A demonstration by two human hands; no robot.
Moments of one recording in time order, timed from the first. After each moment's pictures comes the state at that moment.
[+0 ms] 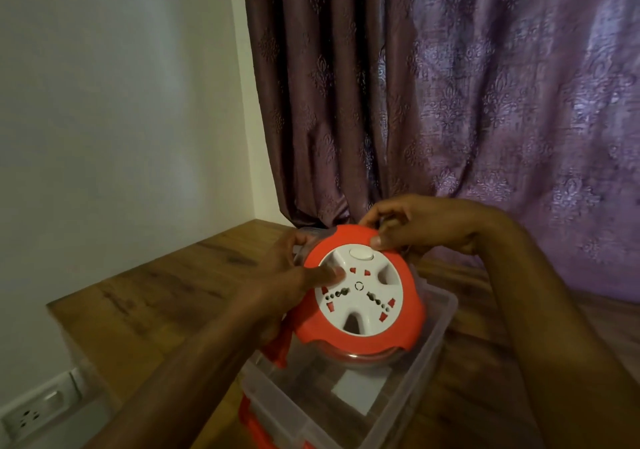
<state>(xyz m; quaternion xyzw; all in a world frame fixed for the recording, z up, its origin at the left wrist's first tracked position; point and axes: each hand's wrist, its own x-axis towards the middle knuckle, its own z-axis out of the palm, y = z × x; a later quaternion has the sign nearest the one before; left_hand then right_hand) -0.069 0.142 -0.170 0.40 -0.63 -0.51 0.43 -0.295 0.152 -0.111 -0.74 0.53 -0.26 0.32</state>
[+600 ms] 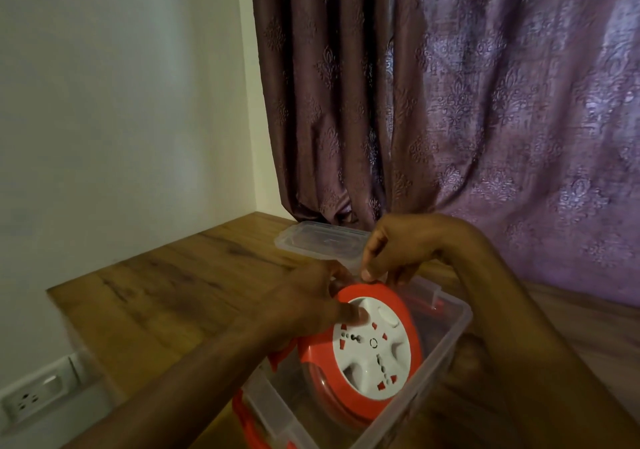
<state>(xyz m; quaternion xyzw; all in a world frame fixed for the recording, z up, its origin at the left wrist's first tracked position) -0.088 0.132 -0.187 0.47 -0.81 -0.29 0.18 -0.271 0.136 -0.126 -0.73 0.61 -0.12 0.29</state>
